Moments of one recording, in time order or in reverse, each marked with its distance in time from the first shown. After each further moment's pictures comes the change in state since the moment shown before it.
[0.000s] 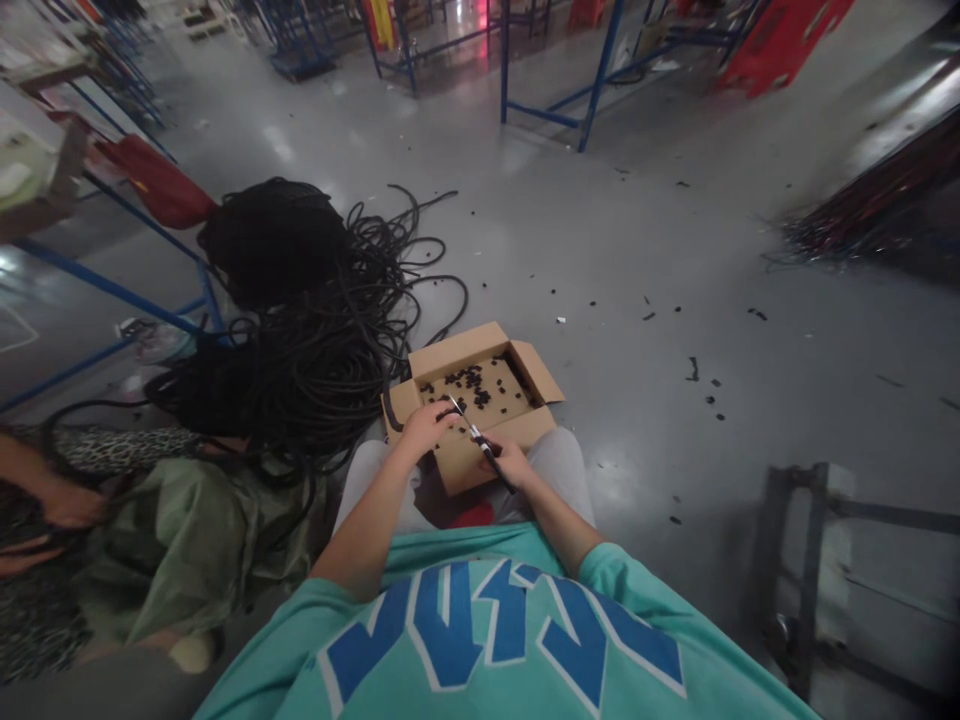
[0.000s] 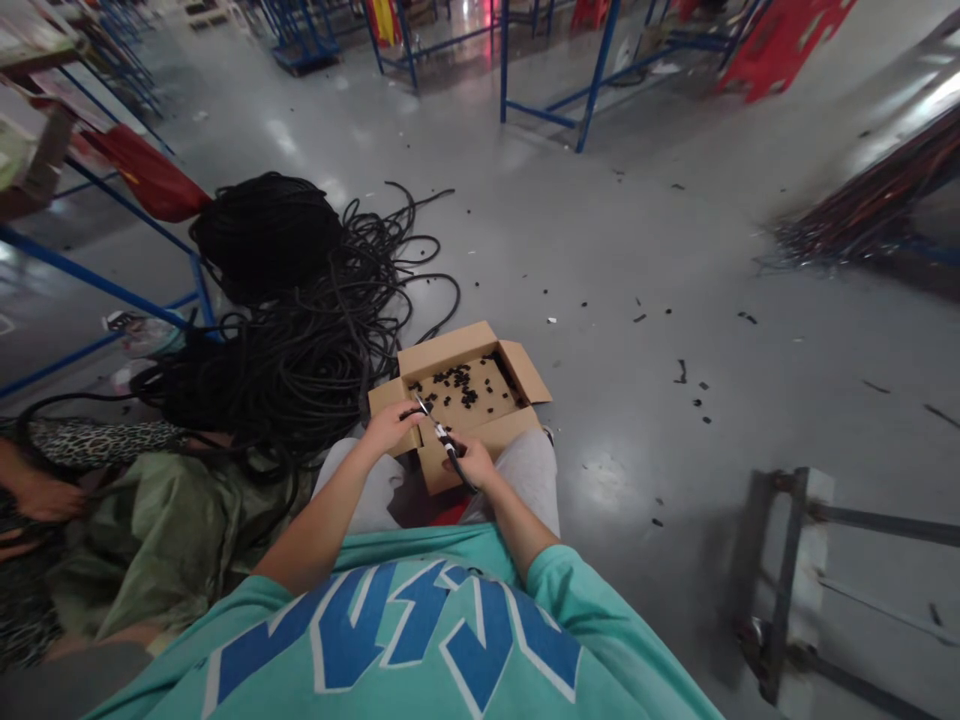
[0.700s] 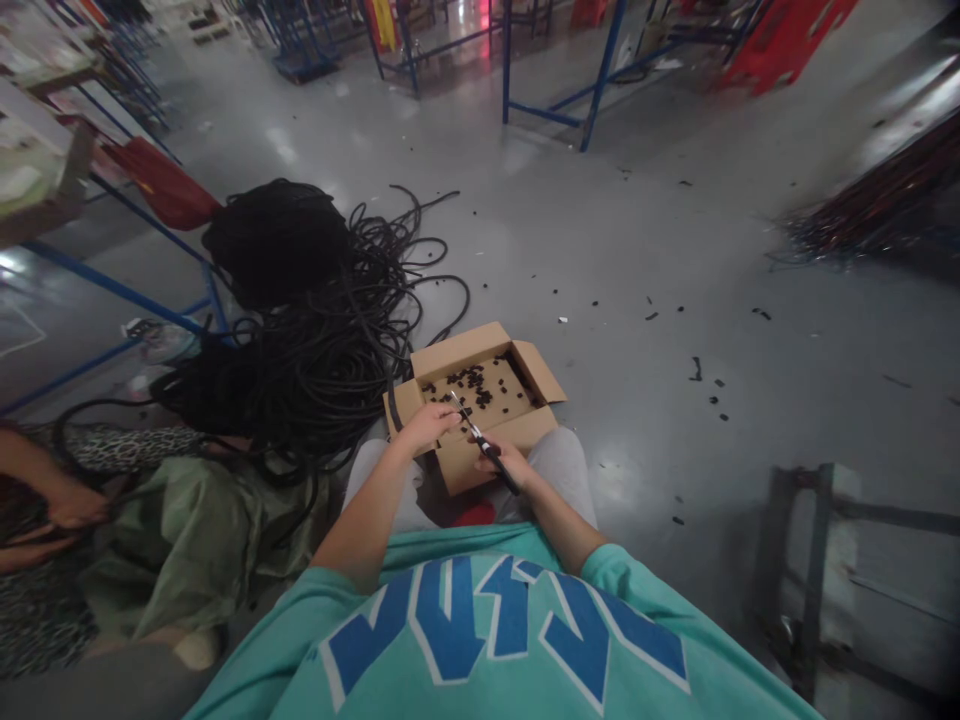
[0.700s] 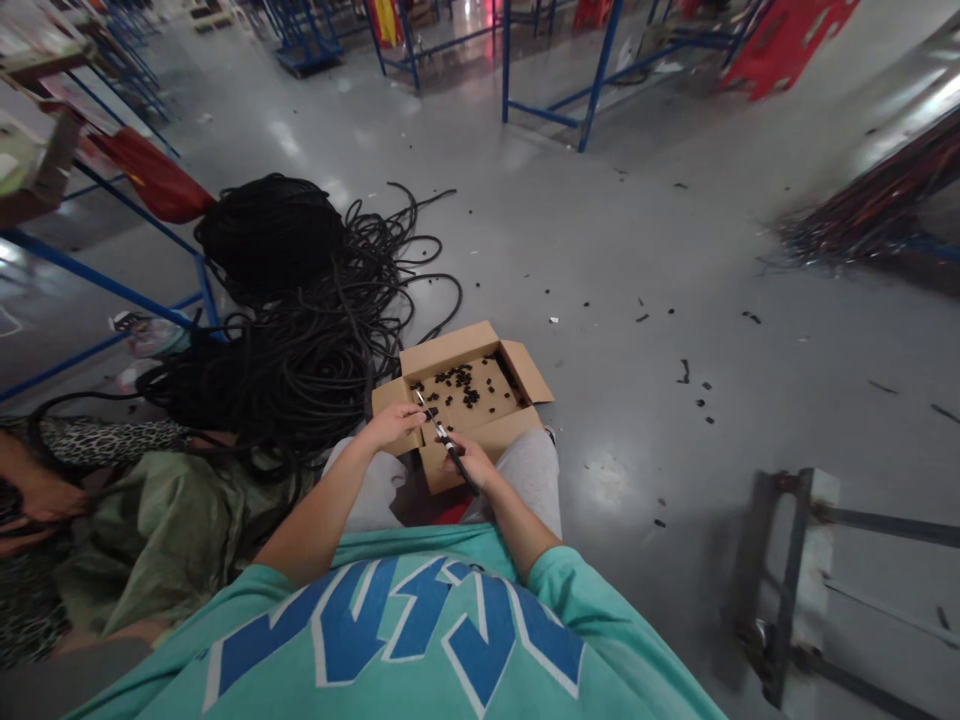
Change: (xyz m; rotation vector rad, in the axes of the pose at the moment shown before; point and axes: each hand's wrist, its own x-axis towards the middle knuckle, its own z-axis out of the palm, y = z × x) left_hand 0.003 0.001 -0.004 -0.251 -0.218 -0.049; right_hand -0.007 -0.017 0.004 0.144 -0.123 0.098
